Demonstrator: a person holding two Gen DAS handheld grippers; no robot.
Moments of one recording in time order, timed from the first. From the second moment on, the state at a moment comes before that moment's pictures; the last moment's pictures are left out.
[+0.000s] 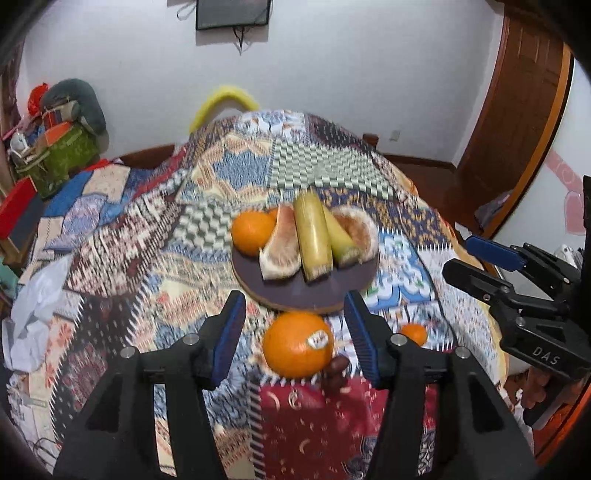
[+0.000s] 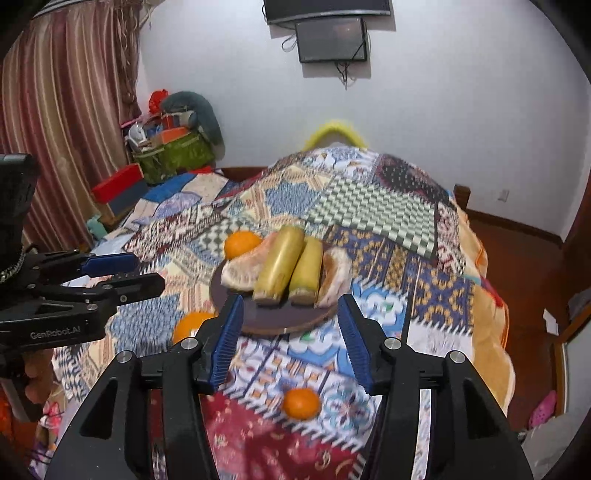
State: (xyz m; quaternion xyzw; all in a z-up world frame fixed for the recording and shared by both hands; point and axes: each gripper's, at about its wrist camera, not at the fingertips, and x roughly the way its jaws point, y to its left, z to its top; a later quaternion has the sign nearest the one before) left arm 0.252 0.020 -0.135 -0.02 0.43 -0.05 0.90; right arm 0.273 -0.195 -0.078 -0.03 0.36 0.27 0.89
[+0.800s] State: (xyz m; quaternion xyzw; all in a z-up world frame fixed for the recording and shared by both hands) left arm 0.242 0.010 -0.219 -0.05 0.51 -0.05 0.86; right arm 0.257 -0.201 -0.167 -0.02 0.48 0.25 0.84
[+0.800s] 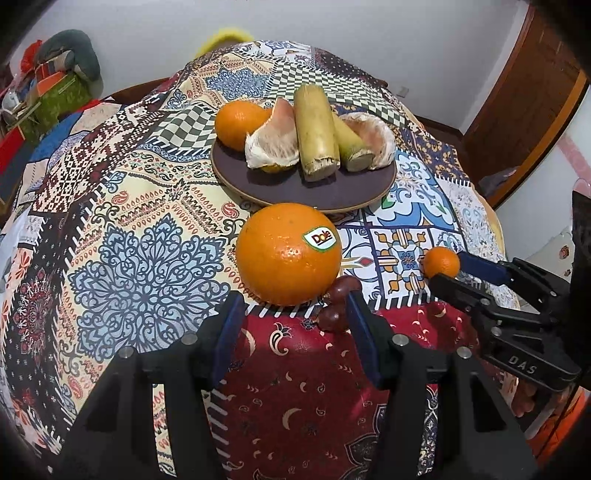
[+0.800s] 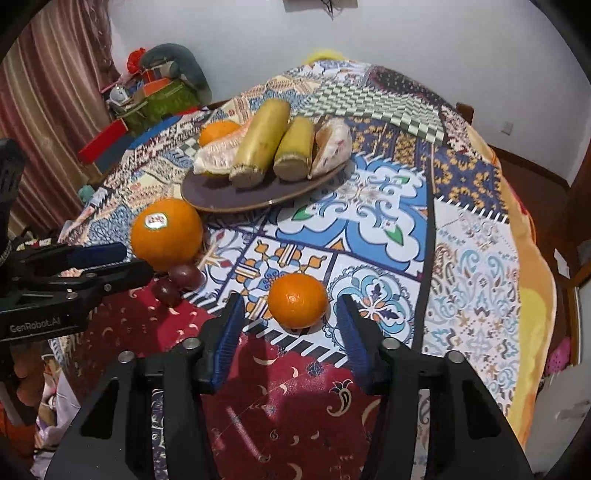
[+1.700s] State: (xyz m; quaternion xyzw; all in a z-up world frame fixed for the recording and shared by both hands) left arm 0.285 0.012 -0.236 -0.05 0.52 -0.05 0.85; right arm 0.264 -0.202 -0.165 0.00 0.47 0.26 0.84
